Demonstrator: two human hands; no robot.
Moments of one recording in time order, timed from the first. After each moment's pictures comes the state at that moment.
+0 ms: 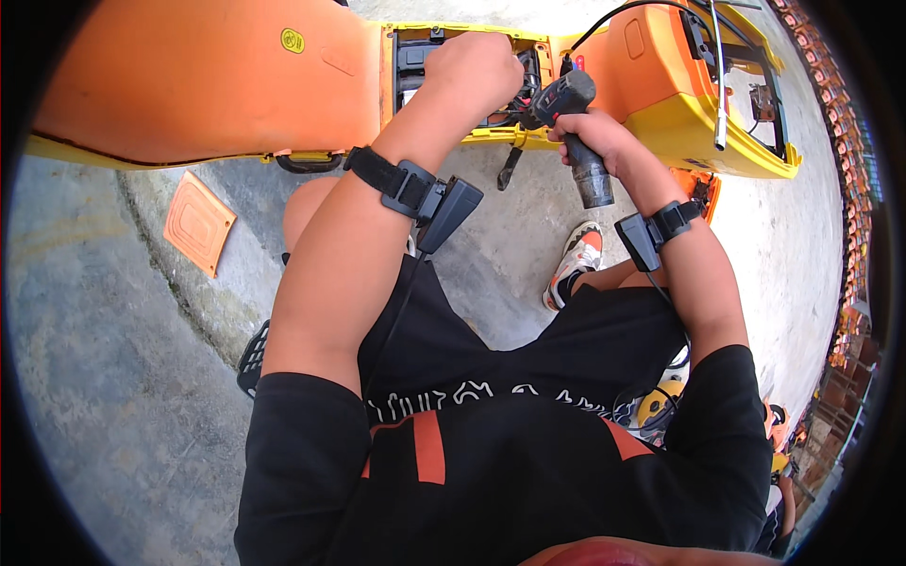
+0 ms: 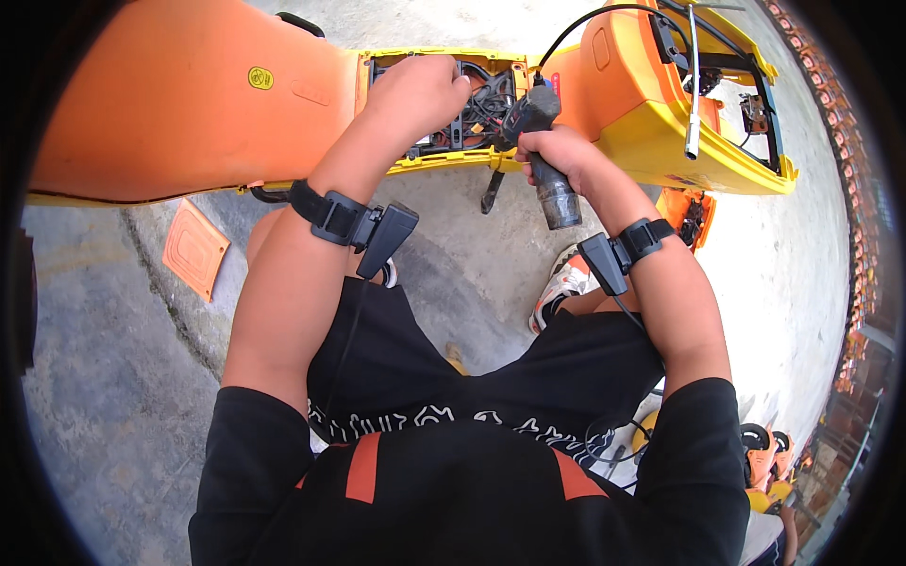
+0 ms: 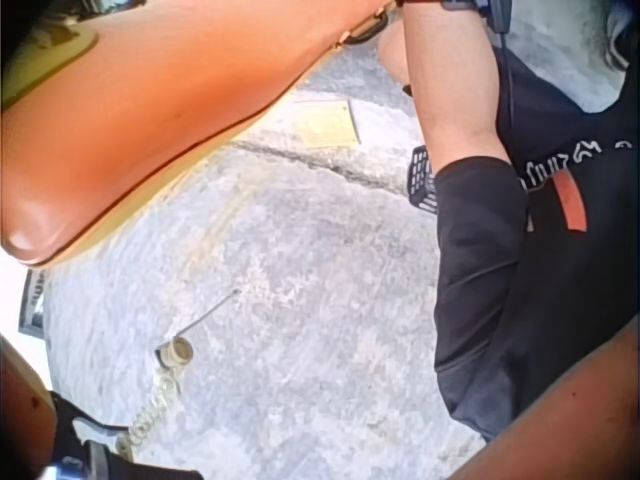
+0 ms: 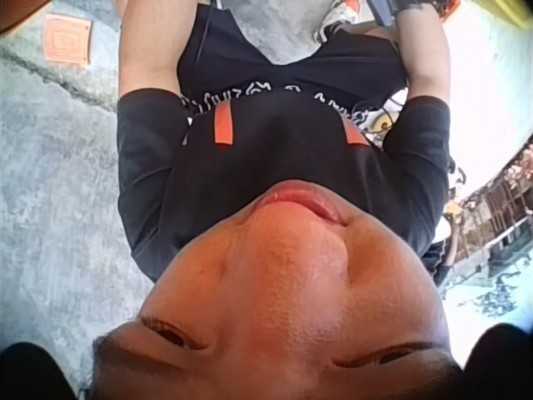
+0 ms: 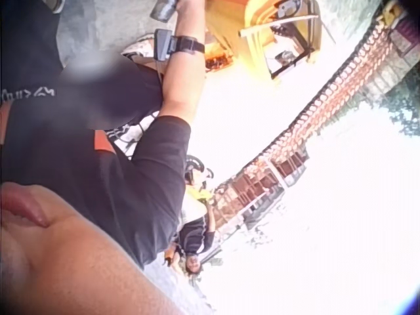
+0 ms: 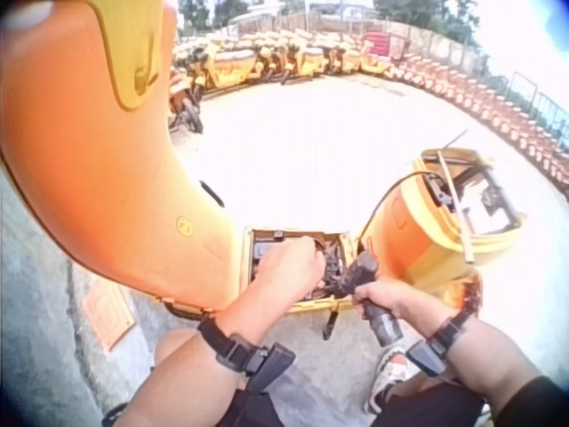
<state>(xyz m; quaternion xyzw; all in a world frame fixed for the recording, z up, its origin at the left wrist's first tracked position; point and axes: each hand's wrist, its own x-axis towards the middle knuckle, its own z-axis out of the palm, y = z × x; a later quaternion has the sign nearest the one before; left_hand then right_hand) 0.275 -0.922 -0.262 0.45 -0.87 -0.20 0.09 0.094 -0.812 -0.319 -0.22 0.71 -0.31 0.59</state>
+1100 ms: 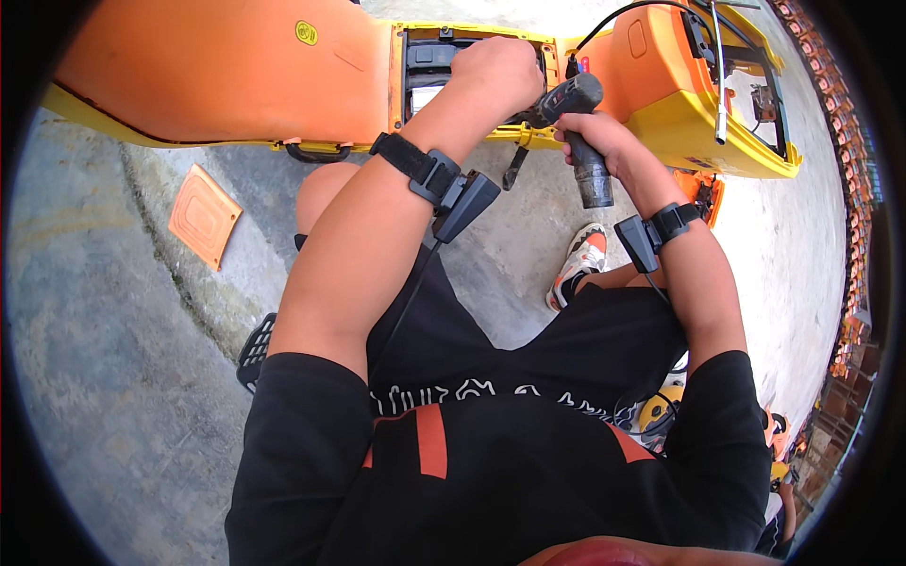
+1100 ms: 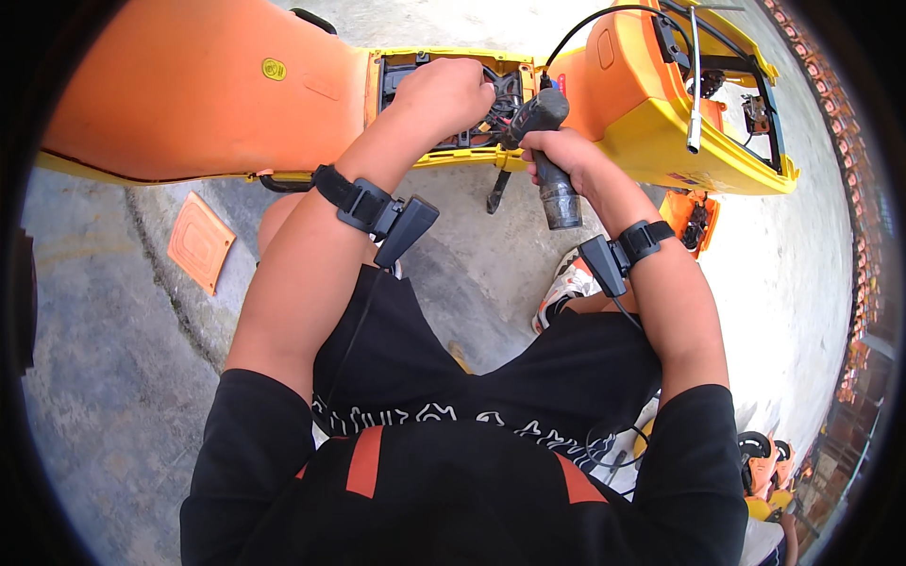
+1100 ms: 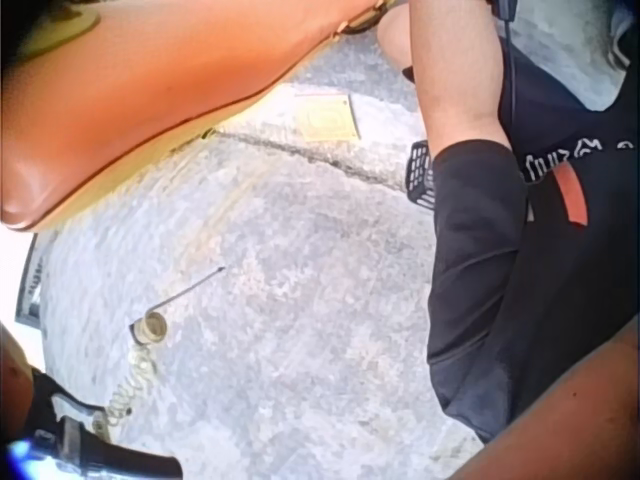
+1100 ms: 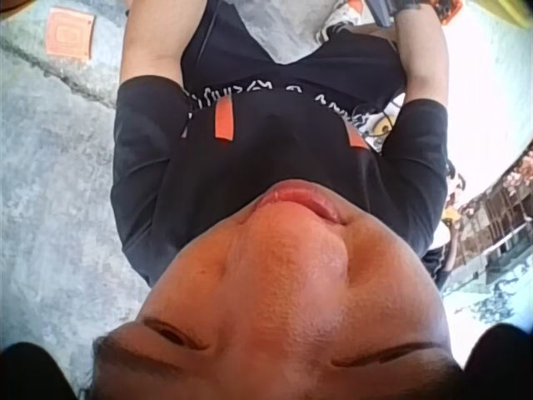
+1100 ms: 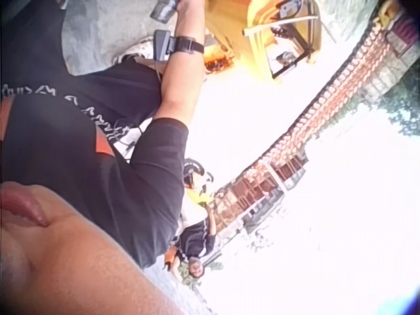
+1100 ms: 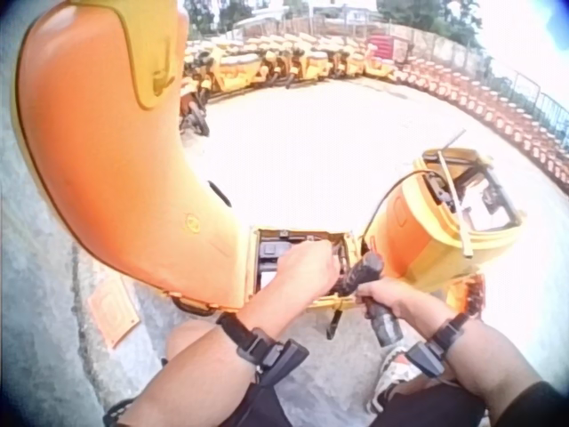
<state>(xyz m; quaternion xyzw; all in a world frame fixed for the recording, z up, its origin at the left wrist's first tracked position) 0.263 -0.907 -0.260 0.43 -0.88 -0.18 0.05 0.095 -0.806 -0.327 -0.22 0.70 -0.31 0.60</state>
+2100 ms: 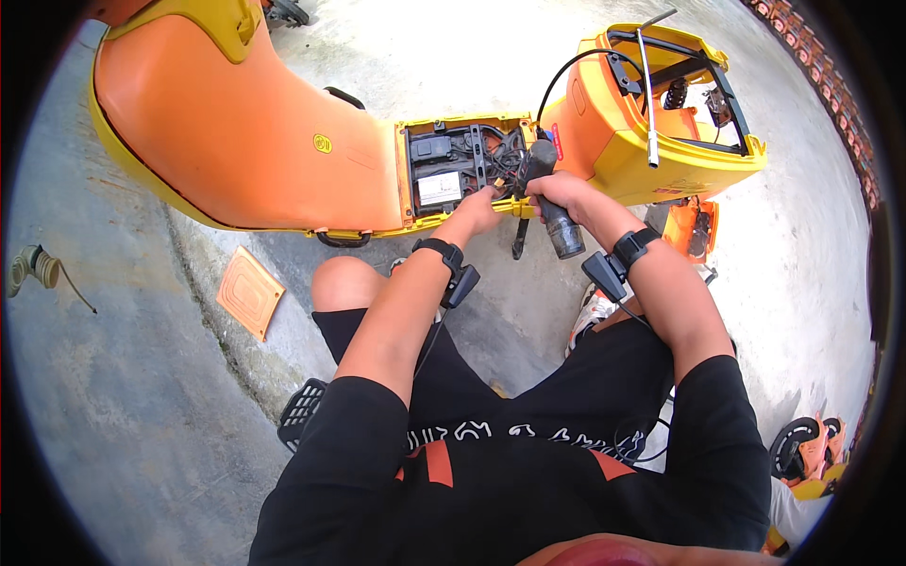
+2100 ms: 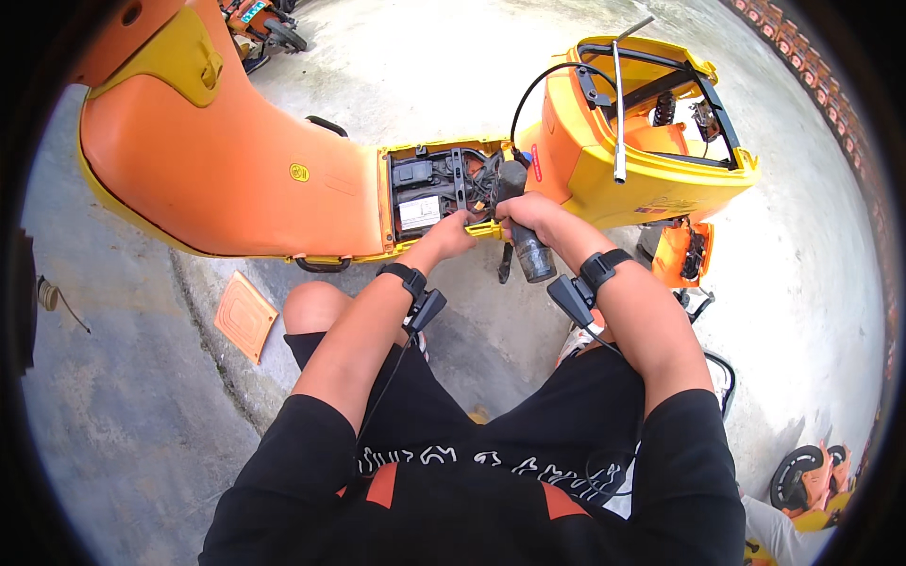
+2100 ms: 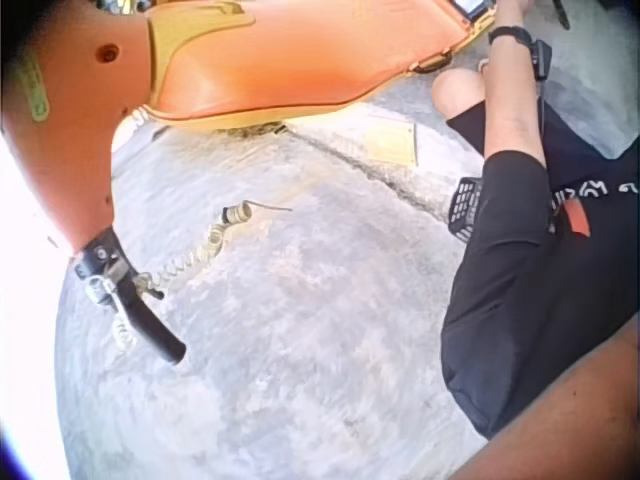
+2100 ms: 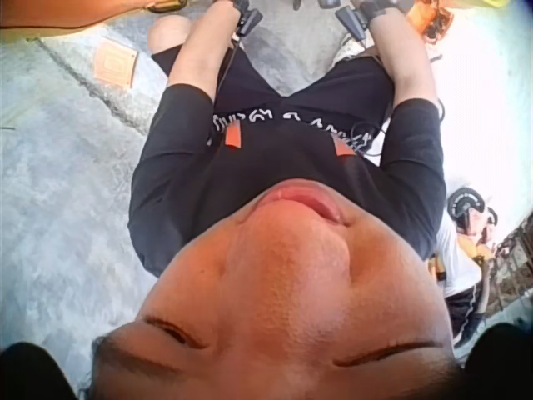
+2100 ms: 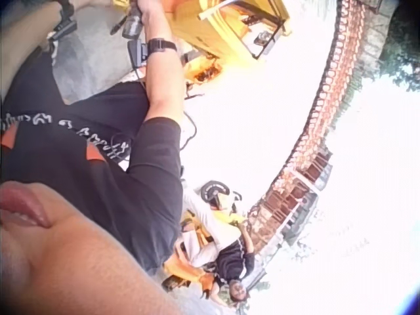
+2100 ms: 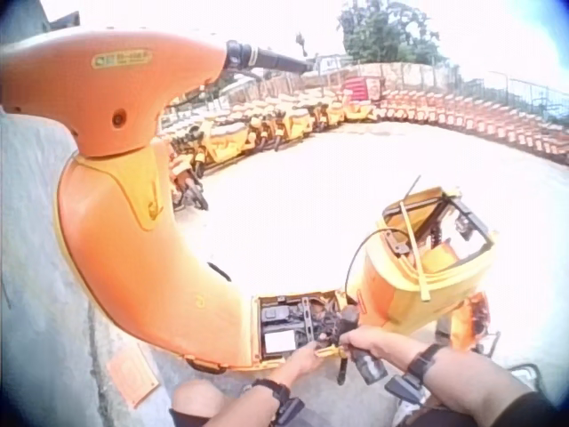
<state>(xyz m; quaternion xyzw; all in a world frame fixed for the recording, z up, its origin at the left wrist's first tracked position) 0.262 -0.896 -0.409 0.41 -0.83 -0.37 -0.04 0.088 -0.810 -0.338 -0.22 0.71 -0.32 0.59</state>
